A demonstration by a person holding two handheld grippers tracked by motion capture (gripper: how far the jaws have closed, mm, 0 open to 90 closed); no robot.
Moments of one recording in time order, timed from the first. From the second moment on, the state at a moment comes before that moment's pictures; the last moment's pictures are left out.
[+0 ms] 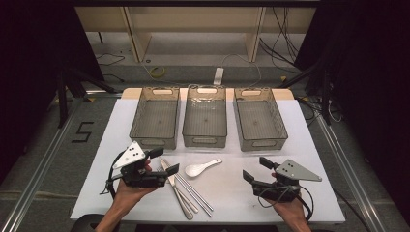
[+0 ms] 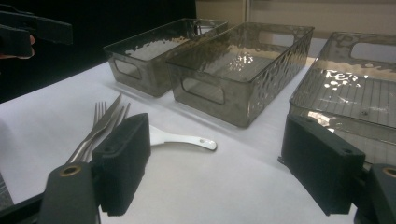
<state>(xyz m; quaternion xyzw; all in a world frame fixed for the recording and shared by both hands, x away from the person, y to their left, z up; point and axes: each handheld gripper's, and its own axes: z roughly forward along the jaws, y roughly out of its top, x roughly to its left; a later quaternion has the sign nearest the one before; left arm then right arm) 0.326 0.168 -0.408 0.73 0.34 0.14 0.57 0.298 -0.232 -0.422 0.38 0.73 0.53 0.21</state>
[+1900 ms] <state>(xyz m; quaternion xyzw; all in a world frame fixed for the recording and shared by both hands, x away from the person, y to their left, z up) 0.327 0.173 -0.406 0.73 0.34 0.15 0.58 0.326 -0.085 -0.448 0.26 0.94 0.22 0.06</state>
